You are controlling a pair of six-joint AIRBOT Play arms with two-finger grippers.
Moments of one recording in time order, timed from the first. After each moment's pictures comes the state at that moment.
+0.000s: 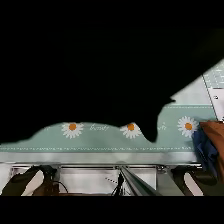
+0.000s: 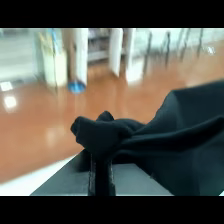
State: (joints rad) left arm 0.21 -0.85 2.10 0.77 -1.45 -1.41; right arm -0.07 -0.66 1.67 -1.18 0.90 1.41
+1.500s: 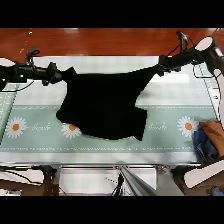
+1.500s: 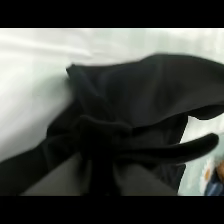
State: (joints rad) left arm 0.21 -1.63 1.32 0.64 -1.14 -1.24; right arm -0.07 -1.80 1.71 -1.02 1.14 1.41
